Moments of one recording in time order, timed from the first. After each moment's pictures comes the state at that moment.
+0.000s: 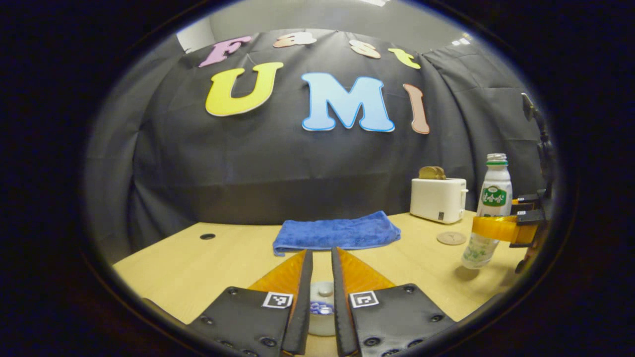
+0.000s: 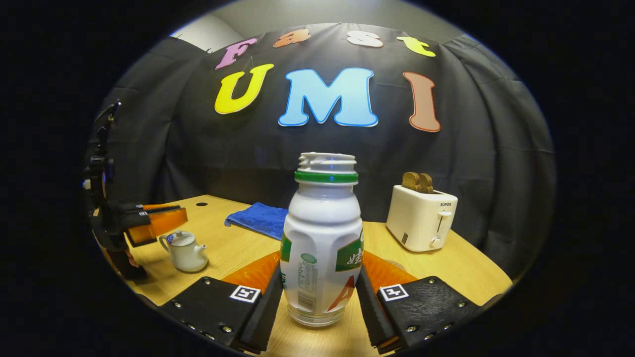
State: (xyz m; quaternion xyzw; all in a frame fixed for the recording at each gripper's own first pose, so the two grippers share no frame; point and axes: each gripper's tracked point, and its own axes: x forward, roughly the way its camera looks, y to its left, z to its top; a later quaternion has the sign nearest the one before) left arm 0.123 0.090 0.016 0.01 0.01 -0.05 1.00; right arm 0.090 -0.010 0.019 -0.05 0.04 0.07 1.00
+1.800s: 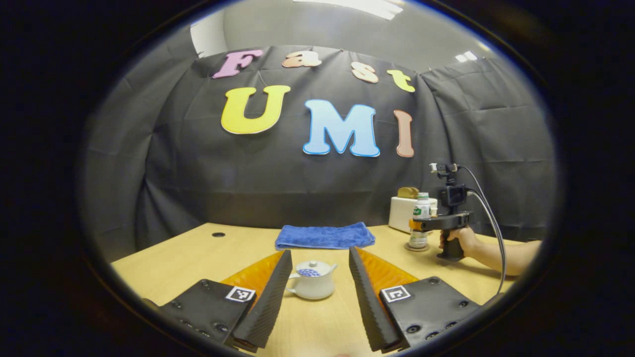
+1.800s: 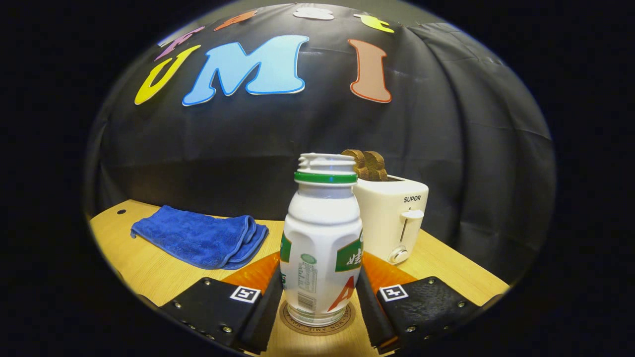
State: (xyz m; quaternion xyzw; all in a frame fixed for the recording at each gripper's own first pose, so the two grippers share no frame) left arm -0.003 0.088 0.040 -0.03 -0.01 -0.08 1.00; right arm 0.199 -0.086 -0.048 -0.02 0.09 -0.09 0.99
